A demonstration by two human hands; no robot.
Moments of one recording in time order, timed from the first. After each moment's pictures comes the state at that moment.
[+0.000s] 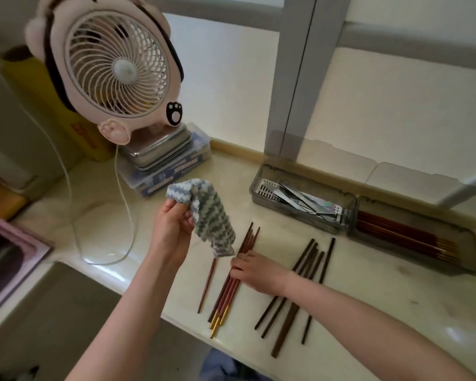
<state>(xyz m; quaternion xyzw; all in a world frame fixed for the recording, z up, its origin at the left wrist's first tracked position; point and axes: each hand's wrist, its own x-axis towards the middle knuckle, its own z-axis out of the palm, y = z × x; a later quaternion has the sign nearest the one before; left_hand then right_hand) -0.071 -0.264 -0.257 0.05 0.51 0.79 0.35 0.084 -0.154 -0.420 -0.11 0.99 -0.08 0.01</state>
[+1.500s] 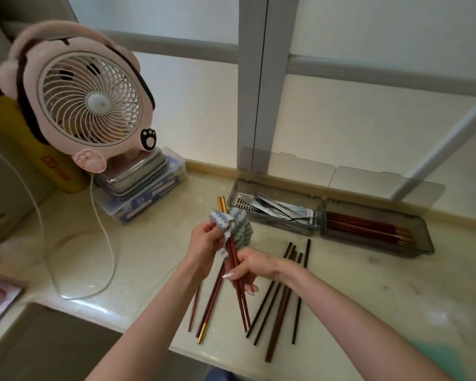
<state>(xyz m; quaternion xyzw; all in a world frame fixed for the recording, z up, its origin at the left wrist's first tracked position) -0.026 -0.226 -0.284 0.15 0.57 0.65 0.48 0.091 -0.153 -0.307 0.21 0.66 -0.71 0.16</state>
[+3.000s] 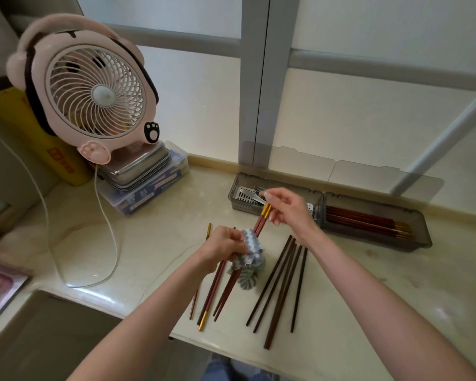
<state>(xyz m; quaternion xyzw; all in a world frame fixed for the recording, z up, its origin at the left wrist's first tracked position) -0.017 -0.228 -0.294 0.32 0.70 0.37 0.52 0.117 -0.102 -0.274 0.38 0.59 -0.67 -0.24</state>
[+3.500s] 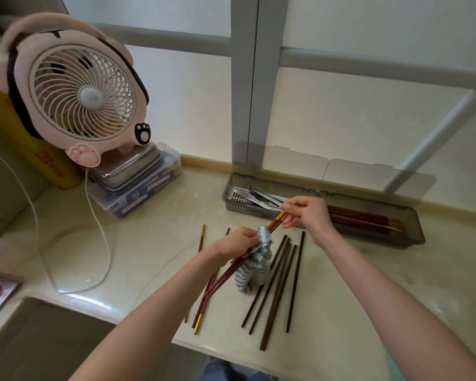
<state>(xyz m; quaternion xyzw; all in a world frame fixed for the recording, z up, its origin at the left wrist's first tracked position) 0.009 -0.201 -0.281 0.39 0.67 0.26 0.57 0.152 -0.076 -0.284 0.47 0.59 -0.60 -0.26</state>
